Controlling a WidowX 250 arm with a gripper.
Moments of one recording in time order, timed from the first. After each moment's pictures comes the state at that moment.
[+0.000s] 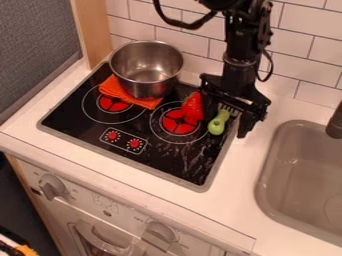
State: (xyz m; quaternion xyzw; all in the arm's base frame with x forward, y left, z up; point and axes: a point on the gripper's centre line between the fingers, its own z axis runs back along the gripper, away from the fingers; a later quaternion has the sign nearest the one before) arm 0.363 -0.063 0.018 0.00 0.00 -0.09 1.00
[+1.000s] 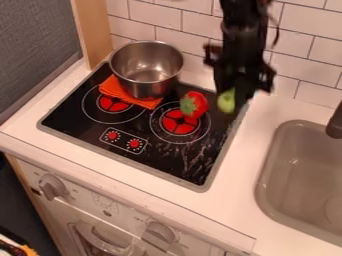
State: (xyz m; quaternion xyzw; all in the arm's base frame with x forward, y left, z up) arm 0.353 -0.068 0.091 -0.03 -0.10 -0.17 0.98
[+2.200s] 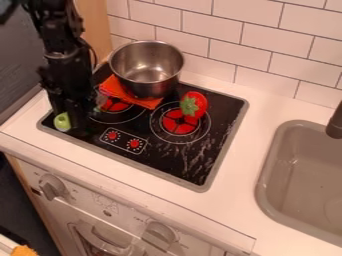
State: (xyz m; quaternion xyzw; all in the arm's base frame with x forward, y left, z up) arm 0.260 0.148 0.030 0.04 0.02 -0.05 1.00
